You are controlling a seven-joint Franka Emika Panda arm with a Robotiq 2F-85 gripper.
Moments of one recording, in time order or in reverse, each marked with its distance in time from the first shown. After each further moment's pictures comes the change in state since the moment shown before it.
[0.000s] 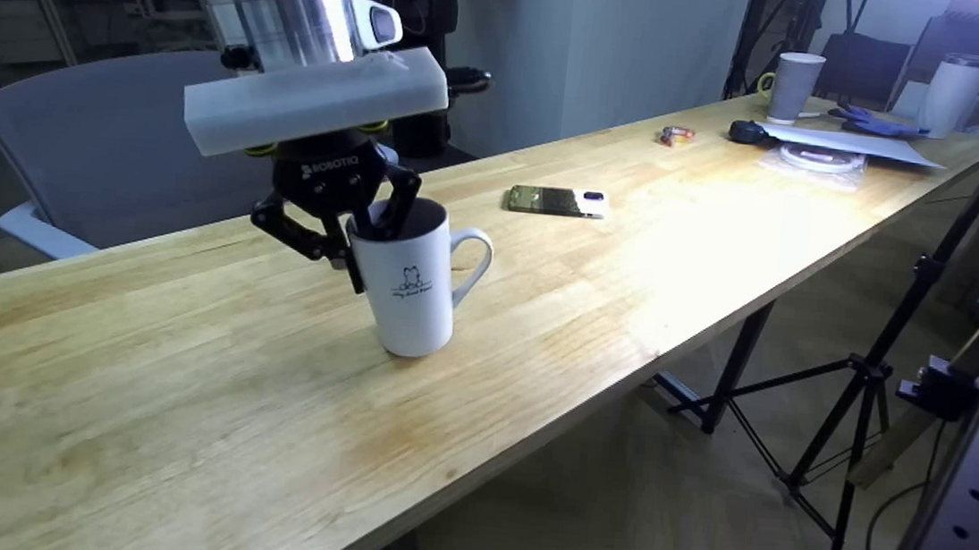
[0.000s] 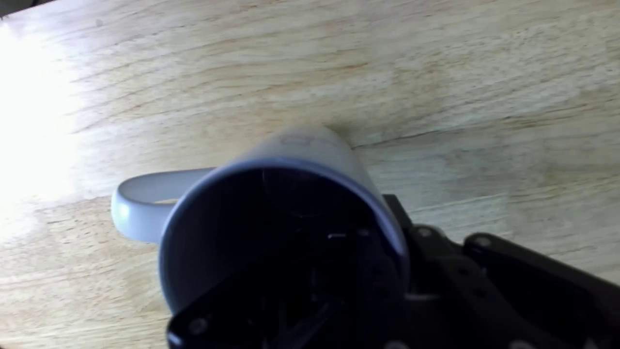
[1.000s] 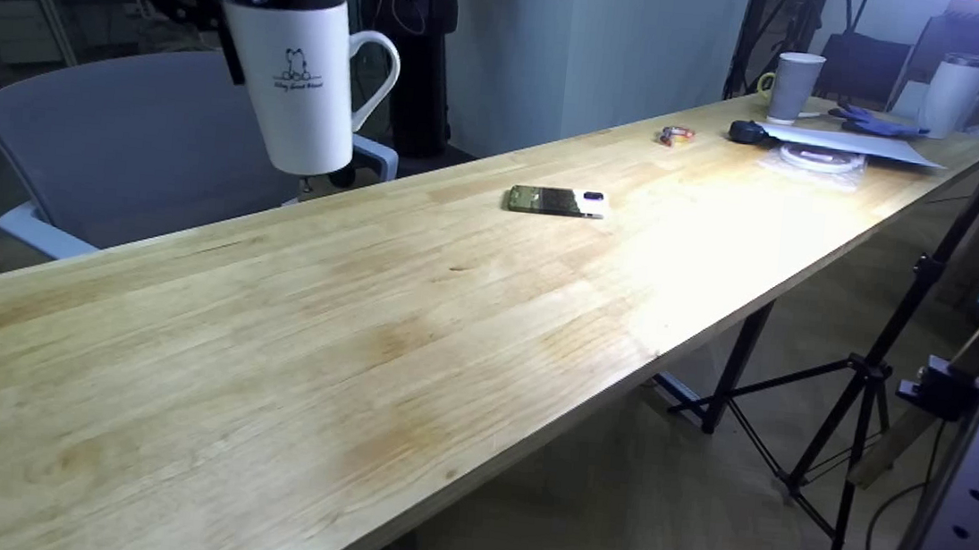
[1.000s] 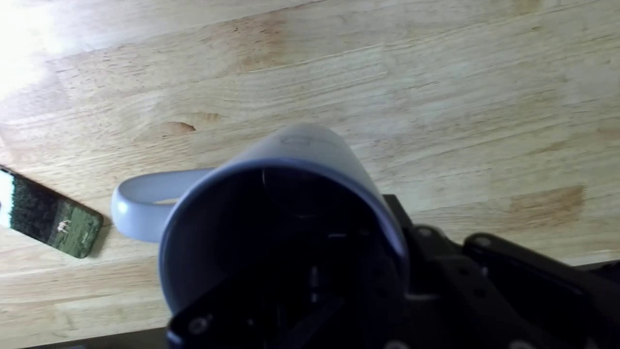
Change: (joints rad) arm -0.026 -0.205 0.034 0.143 -0.045 -0.169 0.011
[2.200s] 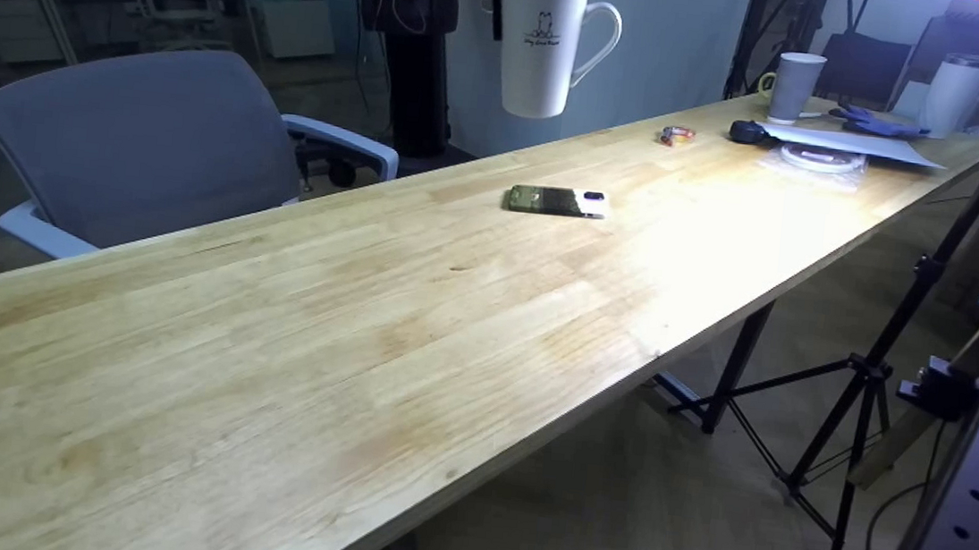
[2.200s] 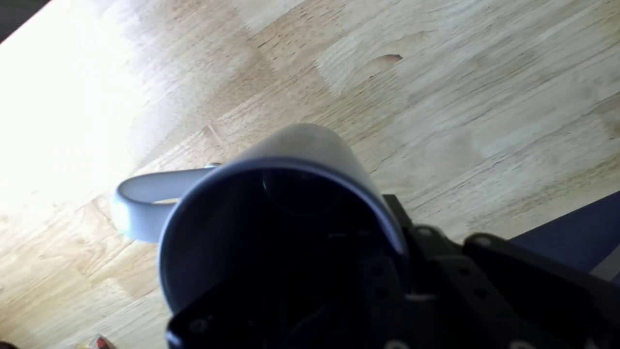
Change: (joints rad) arm -0.310 -0.037 -0.073 -0.028 0.010 -0.020 -0.031
